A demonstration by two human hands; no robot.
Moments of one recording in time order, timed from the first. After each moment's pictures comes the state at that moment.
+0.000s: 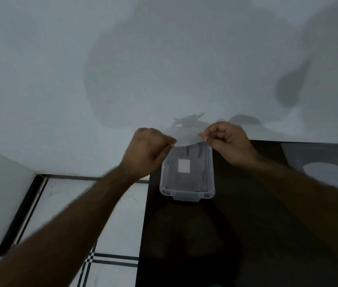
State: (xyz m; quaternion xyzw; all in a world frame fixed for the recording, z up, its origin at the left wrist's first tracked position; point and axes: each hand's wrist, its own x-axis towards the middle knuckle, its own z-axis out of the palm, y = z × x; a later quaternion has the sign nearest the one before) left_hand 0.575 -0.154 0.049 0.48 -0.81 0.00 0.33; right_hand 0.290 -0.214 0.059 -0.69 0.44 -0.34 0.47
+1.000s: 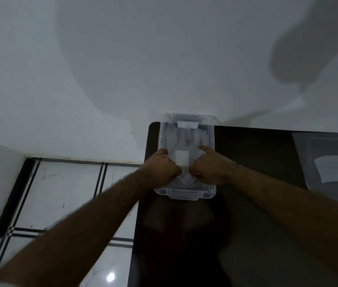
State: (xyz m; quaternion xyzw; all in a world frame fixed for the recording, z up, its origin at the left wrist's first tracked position) left_hand 0.534 -0.189 -0.088 0.43 -0.88 -0.08 -0.15; right_hand 0.313 -0.244 -0.074 -0.93 0.25 0.26 0.11
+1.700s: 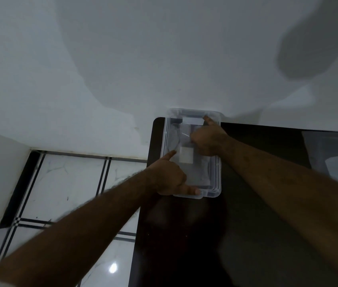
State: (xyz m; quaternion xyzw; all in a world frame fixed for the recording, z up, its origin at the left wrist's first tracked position) left_hand 0.523 -0.178 -0.082 0.40 -0.86 -0.23 -0.22; right_hand 0.354 -0.309 -0.073 -0.90 0.32 0.29 0.01
